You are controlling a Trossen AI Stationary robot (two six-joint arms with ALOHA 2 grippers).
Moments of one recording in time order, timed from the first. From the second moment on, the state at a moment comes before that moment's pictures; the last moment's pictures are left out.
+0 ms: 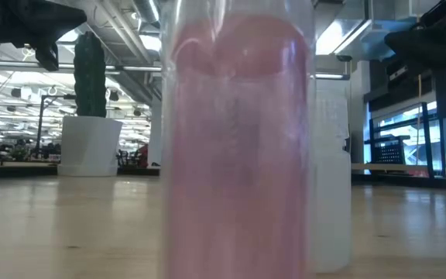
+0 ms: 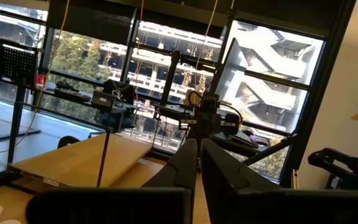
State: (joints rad) left arm -0.63 0.00 0.01 0.38 -0.82 -0.02; right arm 0.08 0.00 0.01 0.13 -0.07 0.20
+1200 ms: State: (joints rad) left arm -0.63 0.01 0.07 0.36 -0.79 0.18; right arm 0.08 0.00 0.01 0.14 -0.07 0.15
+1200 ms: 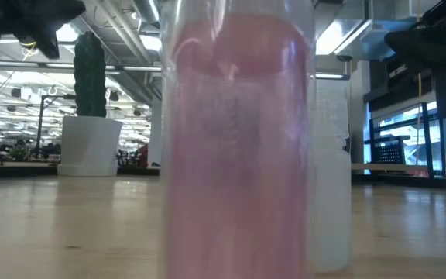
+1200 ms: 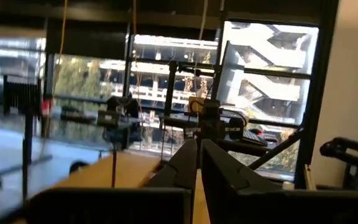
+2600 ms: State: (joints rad) left arm -0.43 1.00 1.11 -1.00 -0.45 -0.69; right arm 0.08 0.05 0.21 -0.13 -0.10 -0.03
